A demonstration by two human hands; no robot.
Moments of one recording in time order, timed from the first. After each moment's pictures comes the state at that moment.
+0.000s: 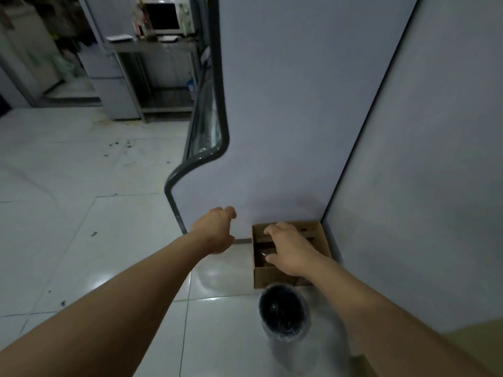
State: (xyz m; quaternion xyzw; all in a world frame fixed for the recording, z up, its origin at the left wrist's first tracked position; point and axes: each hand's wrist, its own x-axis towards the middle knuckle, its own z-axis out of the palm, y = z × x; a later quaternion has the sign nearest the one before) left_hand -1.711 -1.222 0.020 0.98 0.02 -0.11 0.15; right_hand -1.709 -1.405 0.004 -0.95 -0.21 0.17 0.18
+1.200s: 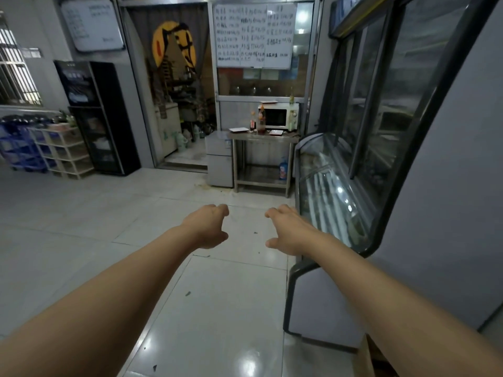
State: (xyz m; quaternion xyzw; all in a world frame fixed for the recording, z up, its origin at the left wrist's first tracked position) left_hand -1.767 -0.769 0.222 0.99 0.13 0.02 0.08; right_hand -1.691 -0.955 0.220 -0.92 -0.37 0.05 0.10
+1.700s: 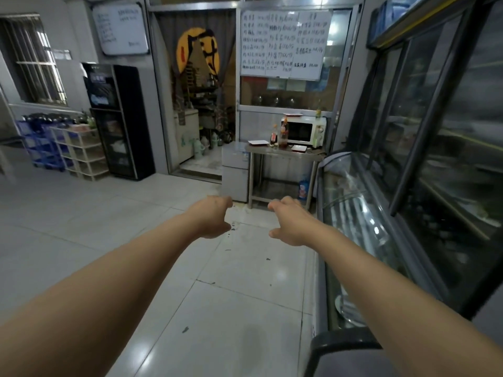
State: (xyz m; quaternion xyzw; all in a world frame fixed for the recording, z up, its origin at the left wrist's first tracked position) left_hand -1.578 -0.636 0.243 0.98 0.16 0.05 0.07; right_hand -1.484 -0.808 0.241 -0.92 -0.39 0.03 0.10
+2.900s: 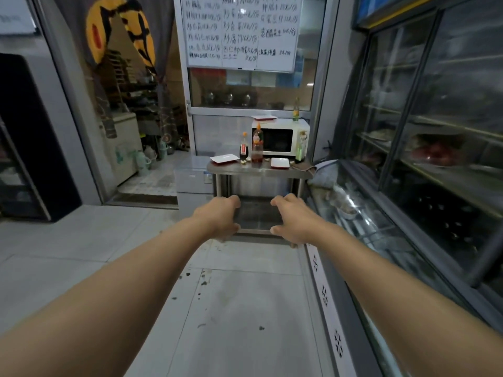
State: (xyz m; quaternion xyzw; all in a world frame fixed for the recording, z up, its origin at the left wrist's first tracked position) left_hand -1.018 -0.315 0.234 0.99 0.05 0.02 0.11; right_hand -0.963 -0.497 0.232 -0.95 -0.29 0.01 0.12
